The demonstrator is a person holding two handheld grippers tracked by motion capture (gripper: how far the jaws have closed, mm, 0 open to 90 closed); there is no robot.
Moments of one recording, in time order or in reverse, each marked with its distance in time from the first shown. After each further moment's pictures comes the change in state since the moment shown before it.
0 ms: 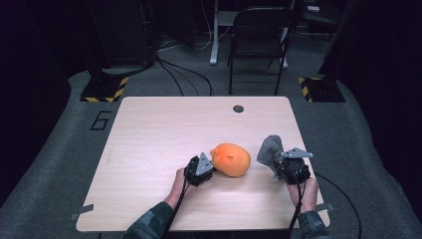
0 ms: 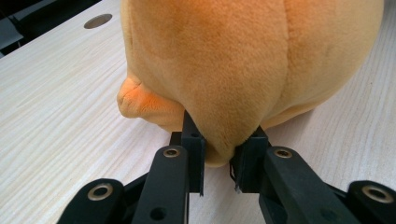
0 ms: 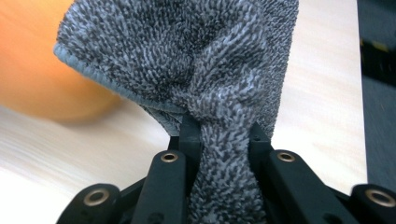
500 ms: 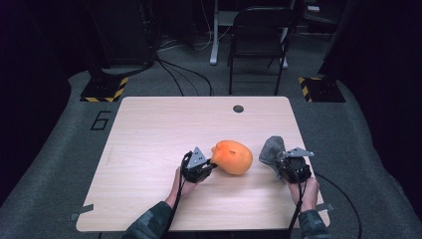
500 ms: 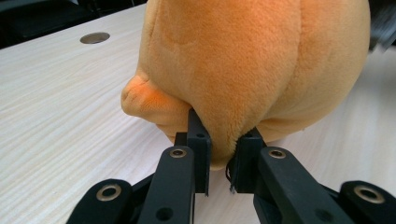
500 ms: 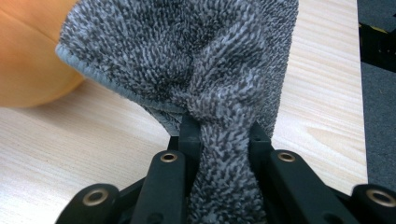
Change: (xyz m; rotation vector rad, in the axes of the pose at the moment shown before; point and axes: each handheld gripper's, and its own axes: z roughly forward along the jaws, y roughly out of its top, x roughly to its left) left arm 0.011 0.016 -0.021 -0.111 -0.101 -0.213; right arm -0.007 -0.001 0.007 0.012 -0.012 0.030
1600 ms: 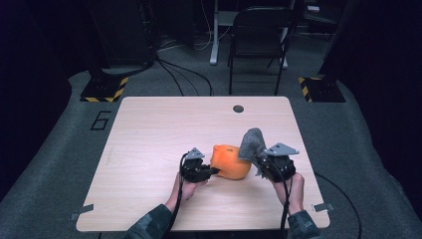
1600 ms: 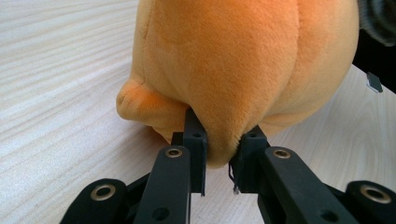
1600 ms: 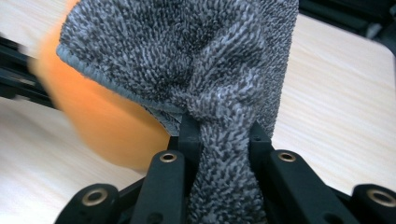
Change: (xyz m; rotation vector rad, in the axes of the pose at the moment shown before) left arm 0.000 -0.007 0.004 0.143 -0.070 -0.295; right arm 0.060 0.039 -0.033 -0.134 0.126 -0.151
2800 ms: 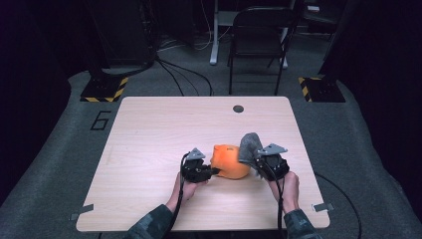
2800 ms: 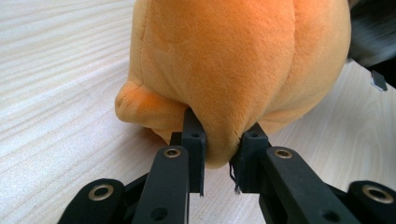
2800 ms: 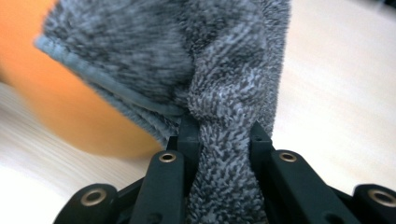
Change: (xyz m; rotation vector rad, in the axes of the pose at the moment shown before) left arm 0.000 -0.001 0.003 0.002 0.003 0.005; right arm 0.002 -0.006 0.025 0.085 -0.039 -0.015
